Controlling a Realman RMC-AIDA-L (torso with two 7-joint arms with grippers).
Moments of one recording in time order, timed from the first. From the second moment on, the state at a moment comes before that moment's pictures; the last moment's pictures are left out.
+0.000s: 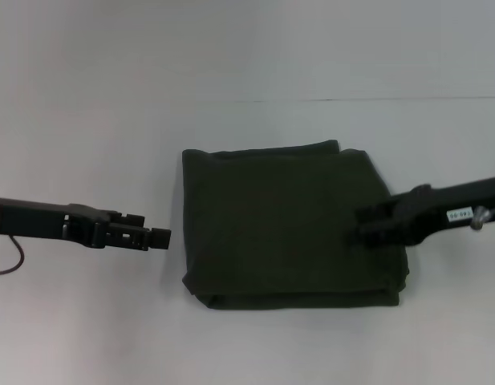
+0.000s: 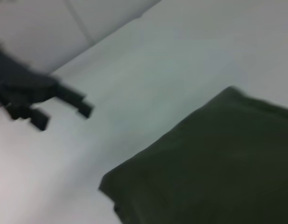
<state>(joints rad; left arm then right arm) -0.62 -1.97 0.62 0.73 2.23 1.70 -1.98 0.68 2.07 -0.69 -0.85 -2.33 -1.59 1.87</state>
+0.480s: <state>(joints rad) -0.74 -1.98 0.81 0.74 2.25 1.68 -1.88 0.59 2.06 -0.59 -0.82 -2.21 -1.70 1.79</state>
